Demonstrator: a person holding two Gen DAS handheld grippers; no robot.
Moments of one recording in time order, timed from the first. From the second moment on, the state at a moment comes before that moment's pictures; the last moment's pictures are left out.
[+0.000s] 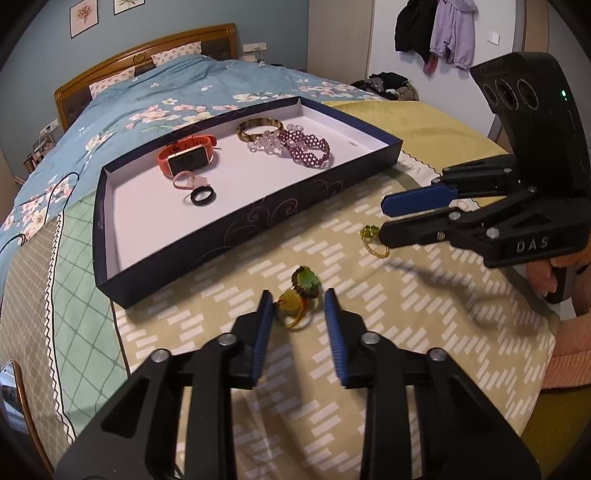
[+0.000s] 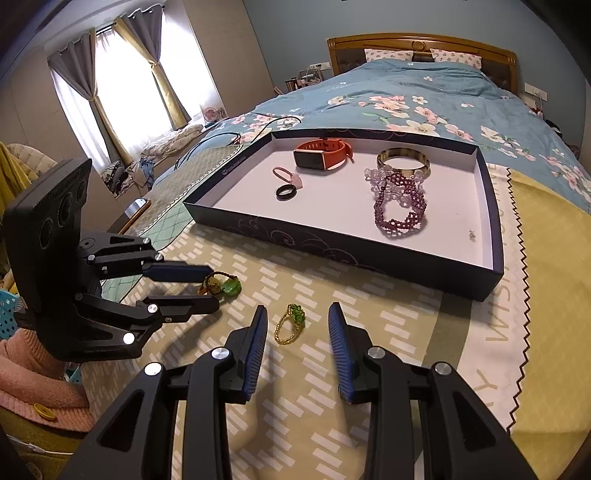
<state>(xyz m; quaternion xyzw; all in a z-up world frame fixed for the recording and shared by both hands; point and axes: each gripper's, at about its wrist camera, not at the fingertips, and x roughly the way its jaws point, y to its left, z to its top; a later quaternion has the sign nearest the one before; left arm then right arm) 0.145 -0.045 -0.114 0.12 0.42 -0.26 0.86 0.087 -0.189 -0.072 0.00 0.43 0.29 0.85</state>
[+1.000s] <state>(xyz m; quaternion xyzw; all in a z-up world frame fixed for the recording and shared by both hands) 0.126 -0.012 -0.108 0.04 0.42 -0.23 0.88 0.058 -0.210 -0.079 -0.06 0.44 0.21 0.87</state>
